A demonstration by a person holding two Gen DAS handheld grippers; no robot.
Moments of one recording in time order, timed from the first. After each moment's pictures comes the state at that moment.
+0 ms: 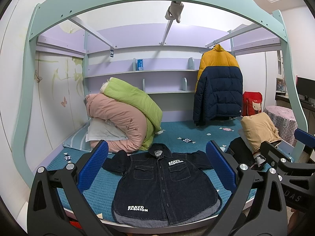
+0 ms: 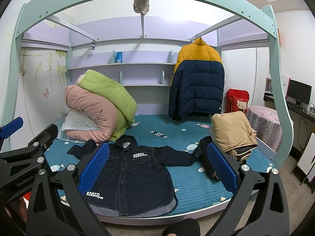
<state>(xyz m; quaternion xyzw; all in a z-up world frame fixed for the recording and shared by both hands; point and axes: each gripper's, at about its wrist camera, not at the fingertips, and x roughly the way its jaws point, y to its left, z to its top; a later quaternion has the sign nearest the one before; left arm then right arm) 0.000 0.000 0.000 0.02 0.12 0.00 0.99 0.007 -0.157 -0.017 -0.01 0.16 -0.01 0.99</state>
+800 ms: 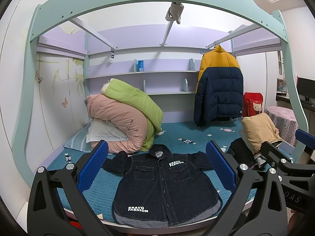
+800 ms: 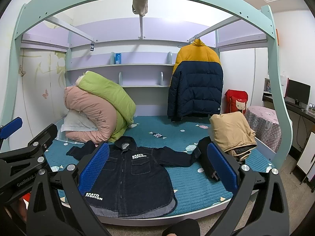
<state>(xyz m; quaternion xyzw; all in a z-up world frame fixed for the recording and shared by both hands) 0.001 -0.001 0.004 0.02 0.12 0.00 0.99 0.006 -0.150 -0.016 -0.01 0.15 -0.02 0.99</state>
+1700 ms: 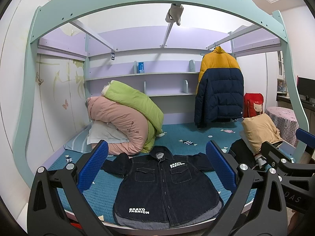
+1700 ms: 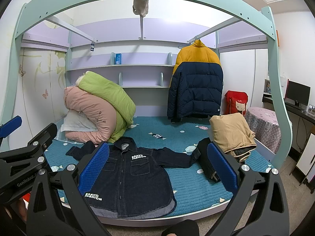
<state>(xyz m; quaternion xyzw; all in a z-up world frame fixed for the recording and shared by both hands) -0.001 0.005 0.017 0.03 0.12 0.00 0.99 0.005 -0.152 -0.015 -0.01 0.15 -0.02 0.99</state>
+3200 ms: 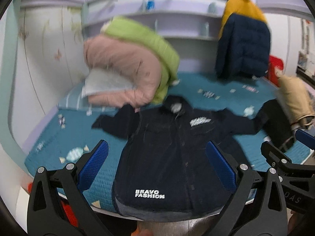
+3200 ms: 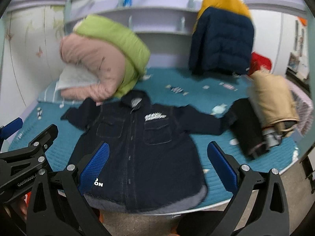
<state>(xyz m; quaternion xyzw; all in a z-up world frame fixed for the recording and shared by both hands) 0.207 0.074 -0.151 0.01 0.32 0.04 0.95 0.210 -0.086 -0.172 -0.02 0.33 0.03 0.94</state>
